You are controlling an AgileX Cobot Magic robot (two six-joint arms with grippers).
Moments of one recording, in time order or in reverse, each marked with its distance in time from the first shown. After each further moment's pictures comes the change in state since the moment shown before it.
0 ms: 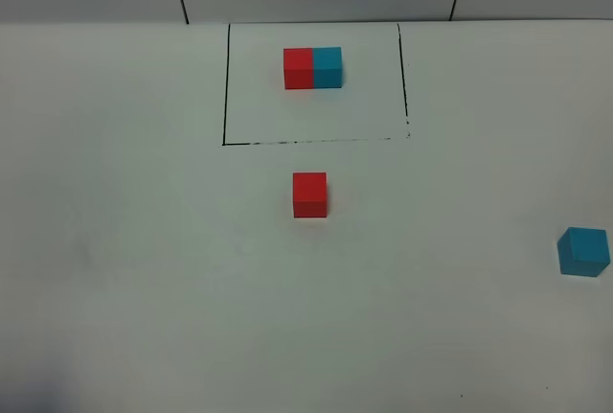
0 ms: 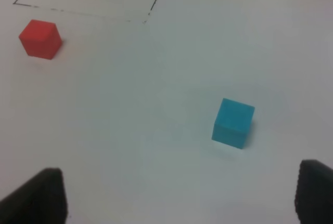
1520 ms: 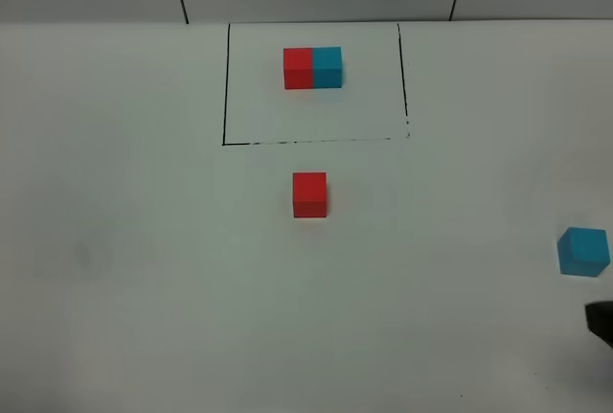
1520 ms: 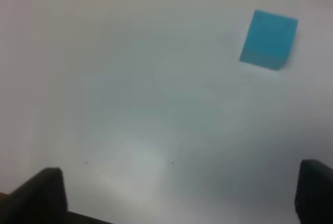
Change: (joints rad) left arm 0.000 -0.165 0.077 -0.067 -0.051 0.026; right arm 0.000 0.692 -0.092 0.044 -0.090 0.062
